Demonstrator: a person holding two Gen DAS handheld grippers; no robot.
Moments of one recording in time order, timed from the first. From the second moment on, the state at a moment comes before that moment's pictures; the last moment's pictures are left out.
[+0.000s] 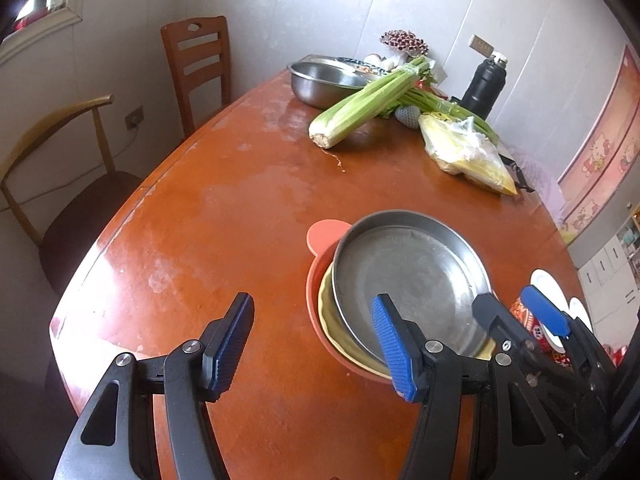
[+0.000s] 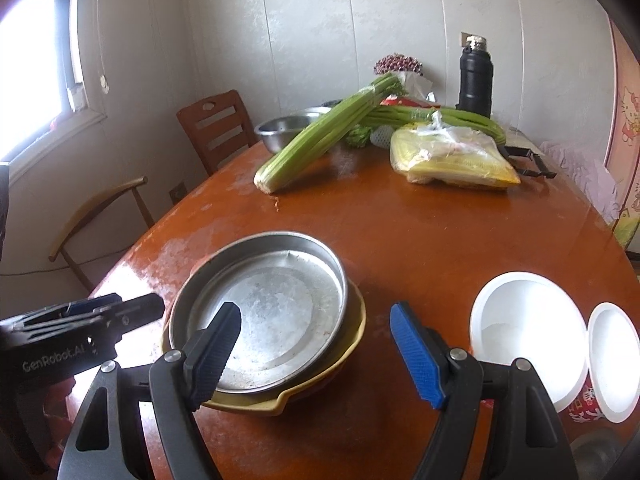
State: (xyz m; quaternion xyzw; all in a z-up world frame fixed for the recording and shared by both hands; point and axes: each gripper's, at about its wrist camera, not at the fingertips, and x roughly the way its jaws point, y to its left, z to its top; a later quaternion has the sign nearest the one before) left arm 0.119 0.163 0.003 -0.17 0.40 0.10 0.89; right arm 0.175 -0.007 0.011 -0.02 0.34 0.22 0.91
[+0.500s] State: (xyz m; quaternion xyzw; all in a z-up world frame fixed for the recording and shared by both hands) left arm 0.087 0.097 0.050 -0.14 0.35 0.04 0.93; right arm 0.103 -0.078 0.074 0.01 0.24 0.23 0.94
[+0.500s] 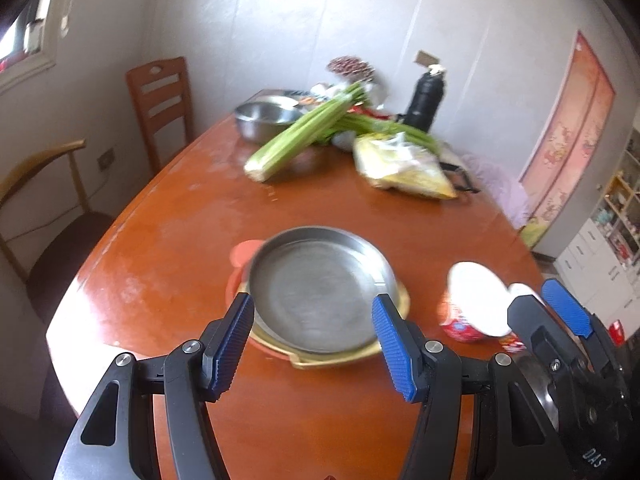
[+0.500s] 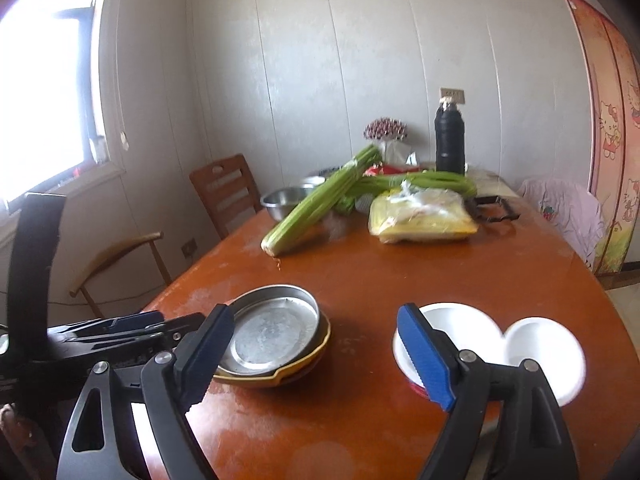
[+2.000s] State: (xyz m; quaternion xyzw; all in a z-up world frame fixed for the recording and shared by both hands) left arm 0.105 -0.098 0.010 -0.04 0.47 -0.10 0.88; right arm 0.075 -0.276 0.017 0.03 0.37 0.14 0.92
